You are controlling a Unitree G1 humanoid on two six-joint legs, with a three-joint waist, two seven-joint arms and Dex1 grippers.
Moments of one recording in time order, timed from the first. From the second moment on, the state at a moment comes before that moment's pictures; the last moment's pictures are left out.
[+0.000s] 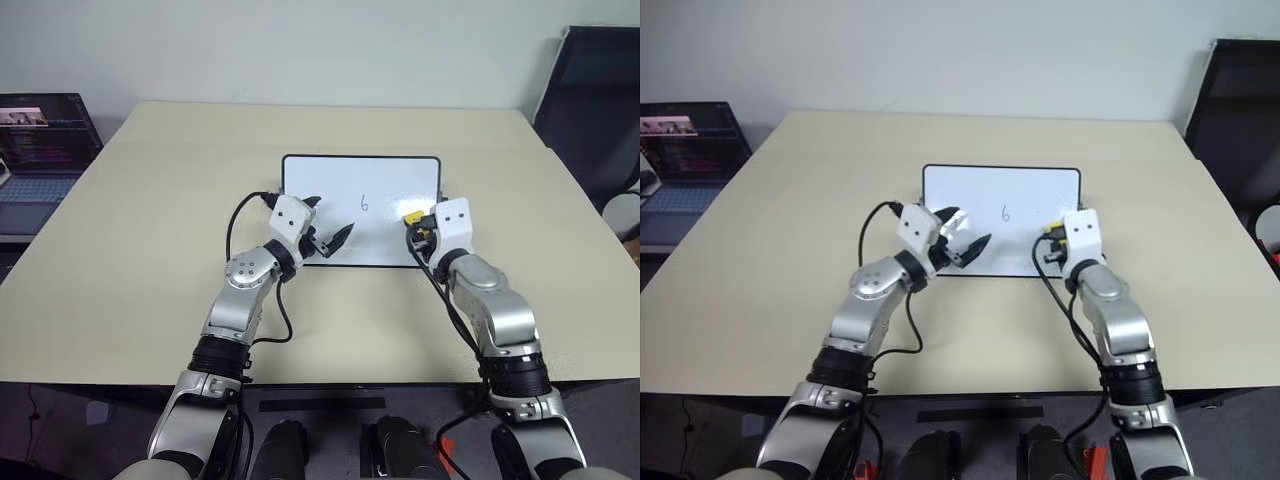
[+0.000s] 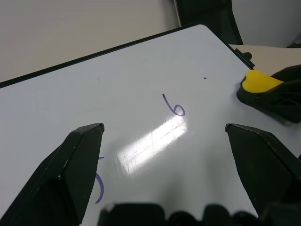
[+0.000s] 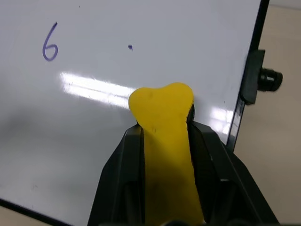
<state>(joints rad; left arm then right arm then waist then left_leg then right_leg) -0.56 0.24 -0.07 0.29 -0.11 0.00 -0.56 -0.45 -0.20 0.02 -0.11 0.06 0.71 0.13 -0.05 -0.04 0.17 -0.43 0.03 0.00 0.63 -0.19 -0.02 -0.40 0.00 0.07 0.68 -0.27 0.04</state>
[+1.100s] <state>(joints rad) -0.55 0.25 -0.07 0.29 -0.11 -0.01 -0.55 -0.66 -0.17 0.07 0.13 -0.02 0.54 0.15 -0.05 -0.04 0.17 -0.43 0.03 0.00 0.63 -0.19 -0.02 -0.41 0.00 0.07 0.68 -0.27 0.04</state>
